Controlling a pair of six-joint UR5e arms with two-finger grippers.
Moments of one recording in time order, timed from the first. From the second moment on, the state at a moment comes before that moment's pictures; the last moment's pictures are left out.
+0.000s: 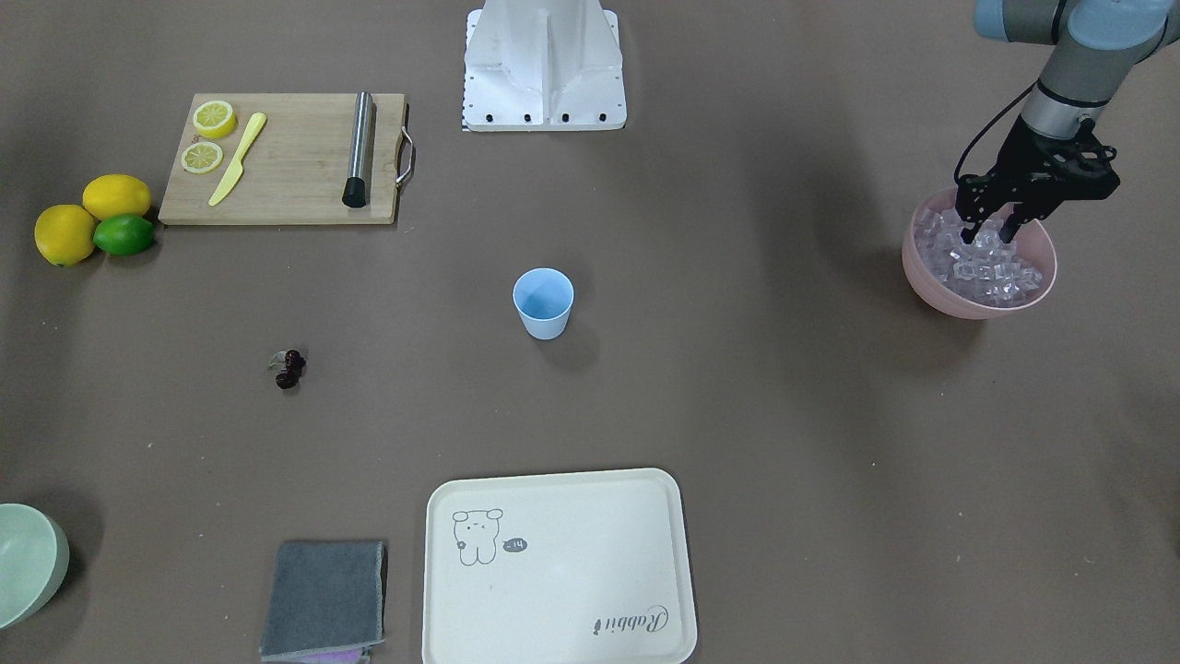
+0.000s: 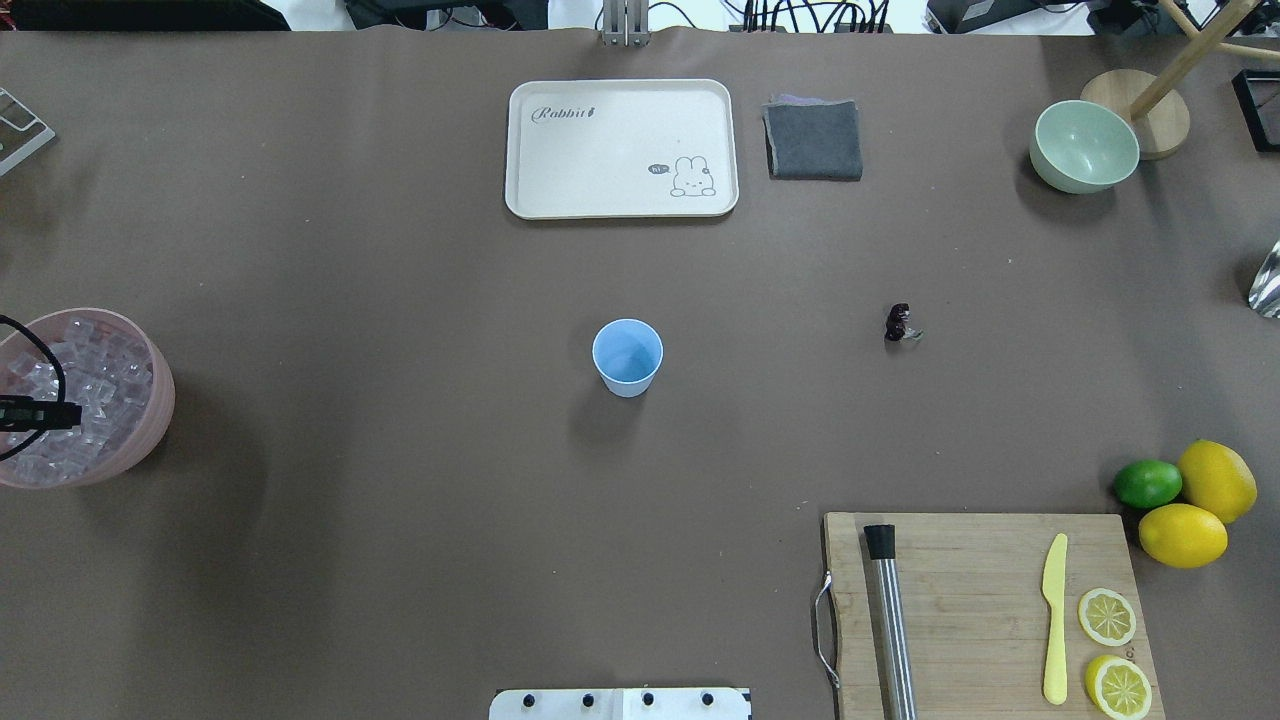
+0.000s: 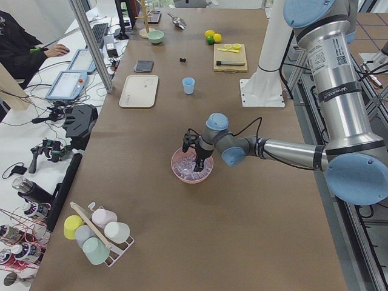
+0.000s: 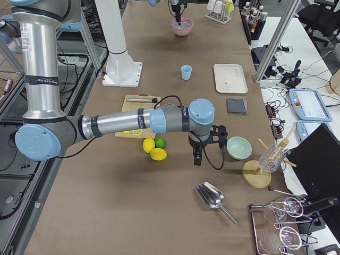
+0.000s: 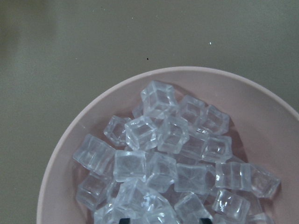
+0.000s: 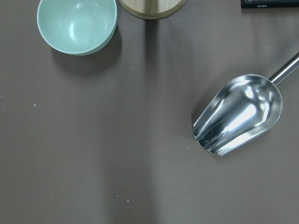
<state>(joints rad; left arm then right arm) -0.80 -1.24 -1.92 -2.30 -1.85 -0.94 1.56 -1.57 1.76 -1.64 2.40 0.11</state>
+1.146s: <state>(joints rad) -0.94 -1.24 -1.96 -2.30 -1.93 -0.91 1.56 -1.56 1.76 -1.64 2.40 0.11</state>
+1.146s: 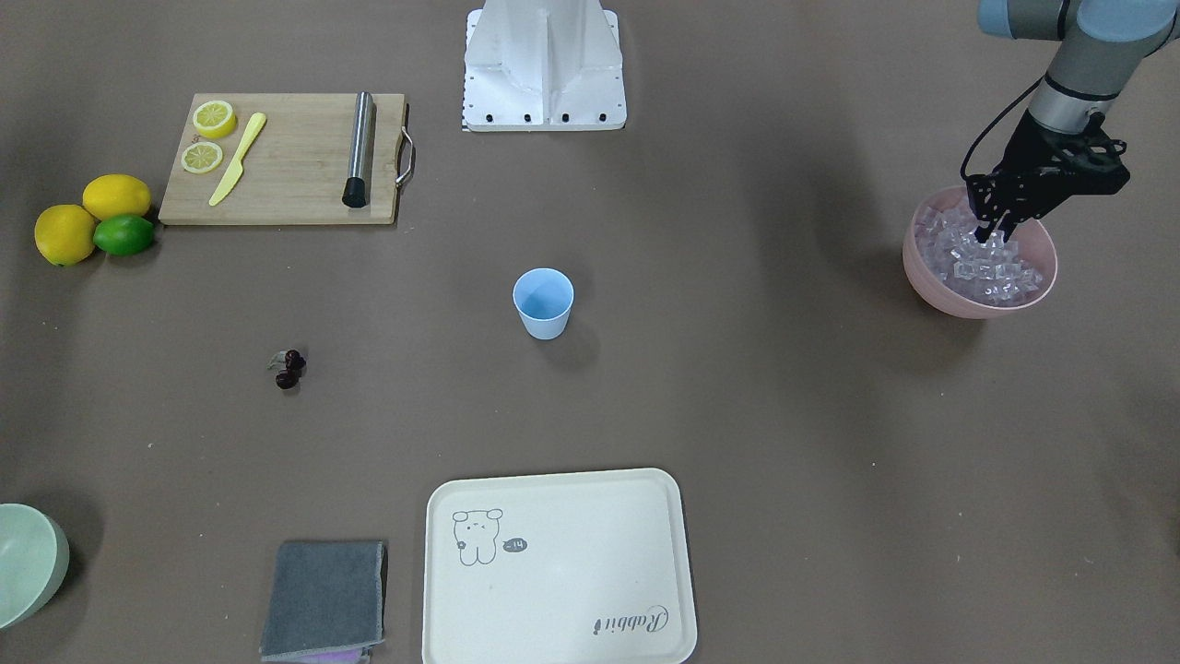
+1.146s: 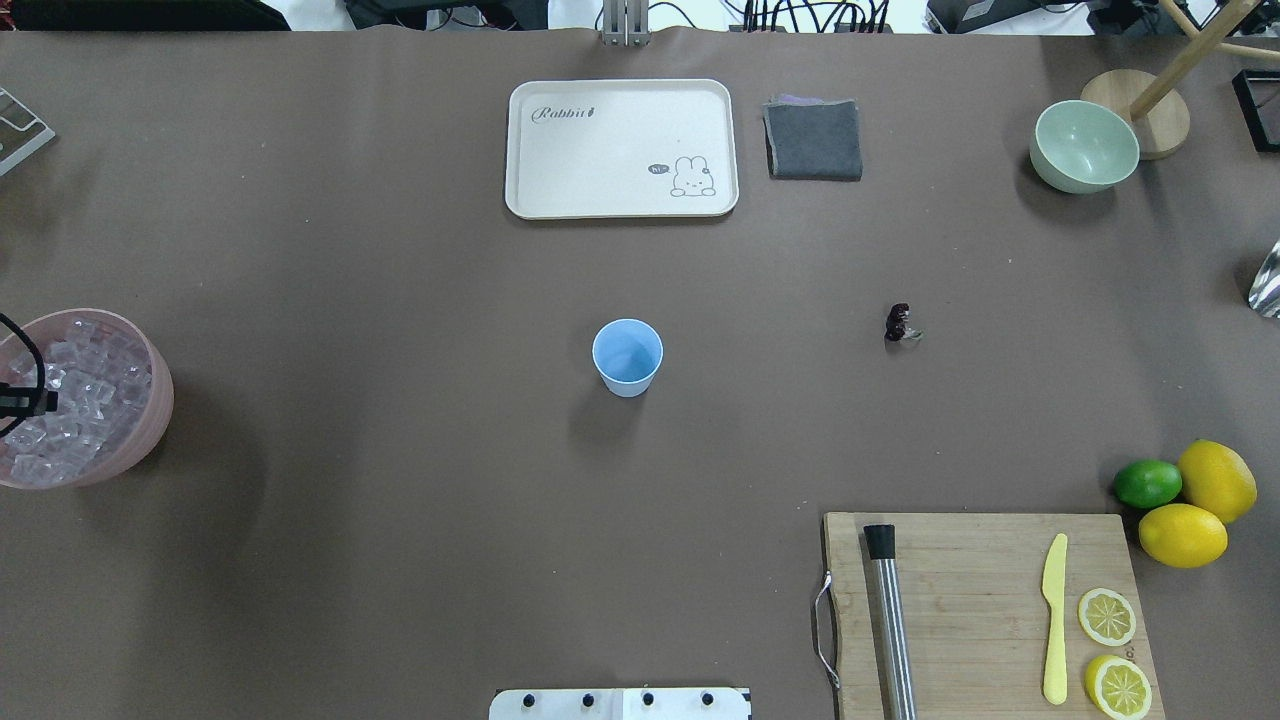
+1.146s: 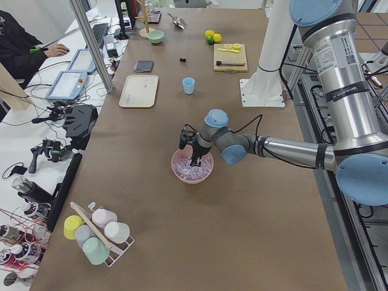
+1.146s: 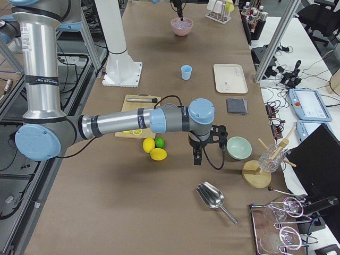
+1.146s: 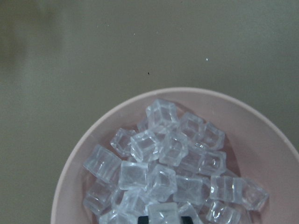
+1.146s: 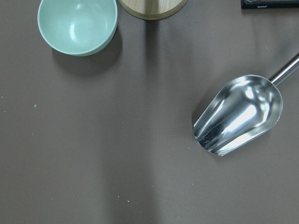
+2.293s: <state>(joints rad) -0.71 -2.09 -1.88 -1.89 -1.85 -1.16 1.55 -1.56 1.77 -1.64 2.40 0.11</state>
